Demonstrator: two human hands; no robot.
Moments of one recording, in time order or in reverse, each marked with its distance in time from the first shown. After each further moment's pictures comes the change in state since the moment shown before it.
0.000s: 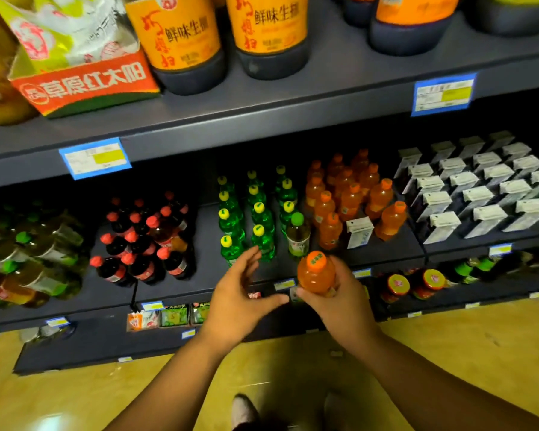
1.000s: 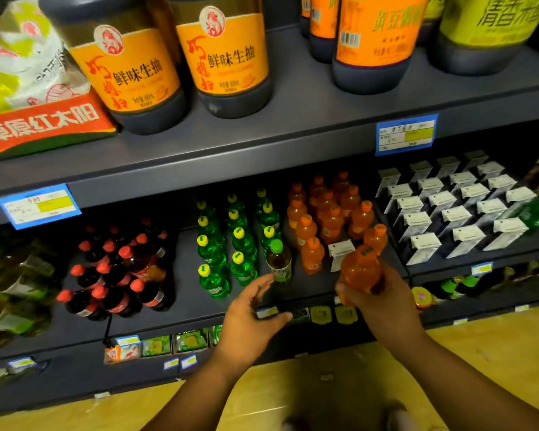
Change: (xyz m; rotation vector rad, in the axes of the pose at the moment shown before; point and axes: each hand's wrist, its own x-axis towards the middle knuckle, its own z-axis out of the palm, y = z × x) left_hand 0.048 -0.016 0.058 -0.060 -0.013 0.033; right_hand 0.051 0.011 -0.096 0.076 0.144 0.057
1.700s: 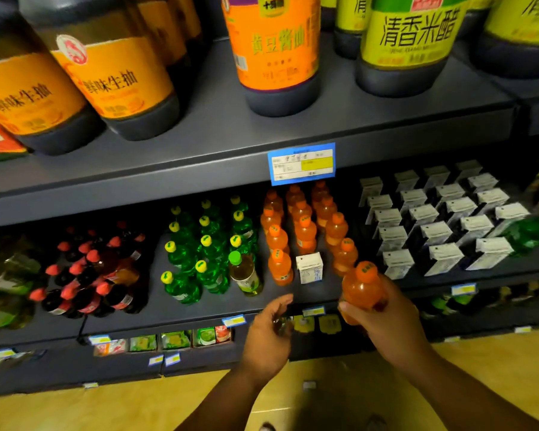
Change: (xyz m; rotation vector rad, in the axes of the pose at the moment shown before) left_hand 0.021 0.008 0.147 0.103 0.024 -0.099; right_hand 0.048 0.015 -0.107 -0.043 -0.164 0.038
